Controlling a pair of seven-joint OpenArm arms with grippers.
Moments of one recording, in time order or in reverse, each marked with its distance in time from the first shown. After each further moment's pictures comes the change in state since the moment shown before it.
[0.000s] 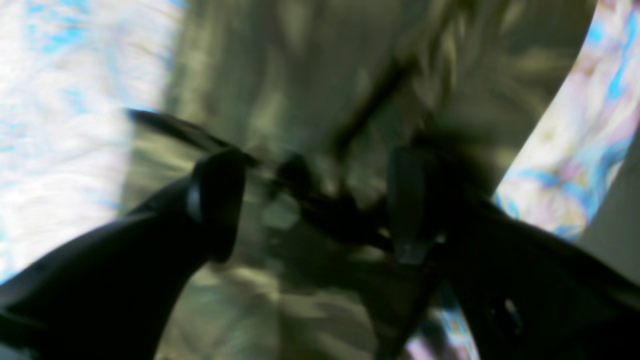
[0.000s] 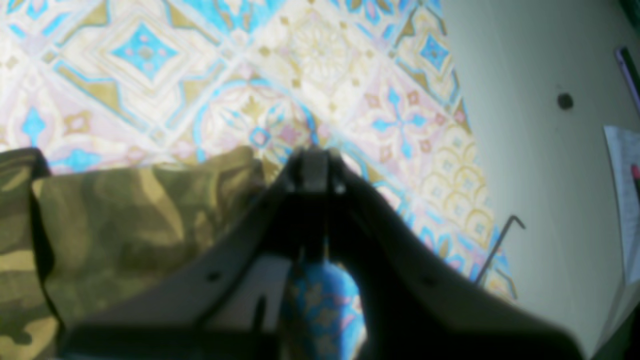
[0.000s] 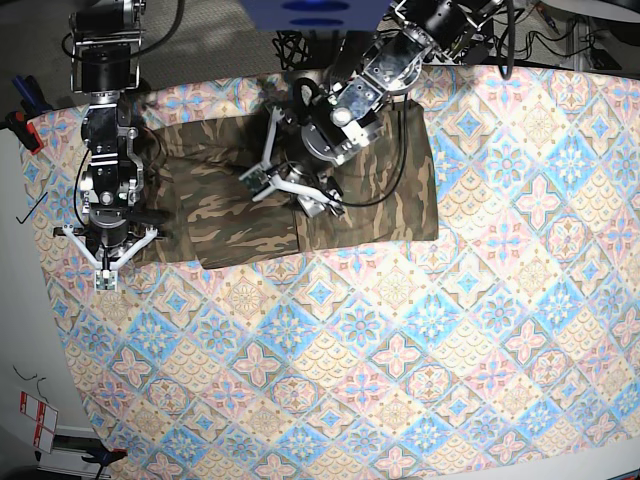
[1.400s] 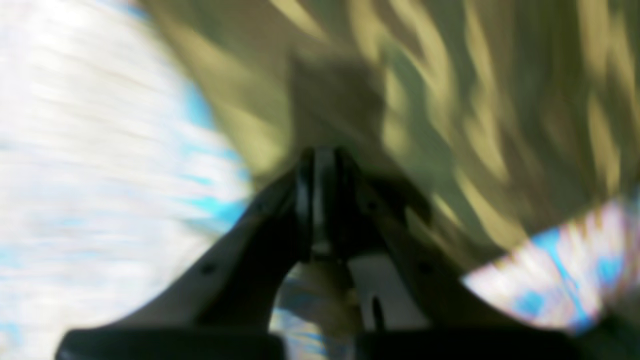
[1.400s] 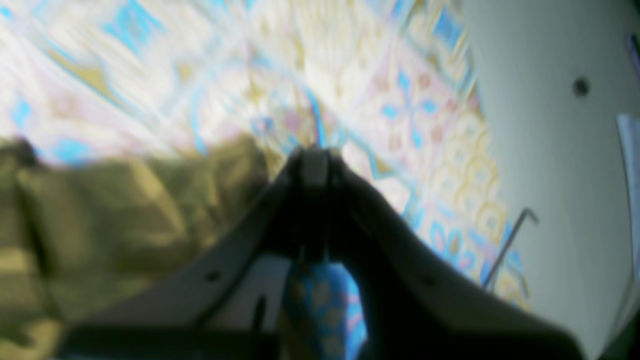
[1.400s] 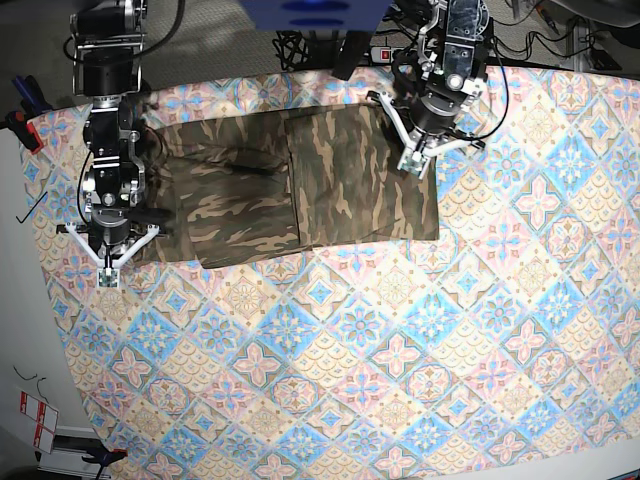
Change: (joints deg) left arm 19.9 -0.1 -35.4 5.7 0.4 0.3 -10.8; right arm 0.8 -0.3 0.0 -0.2 0.9 -0.1 -0.3
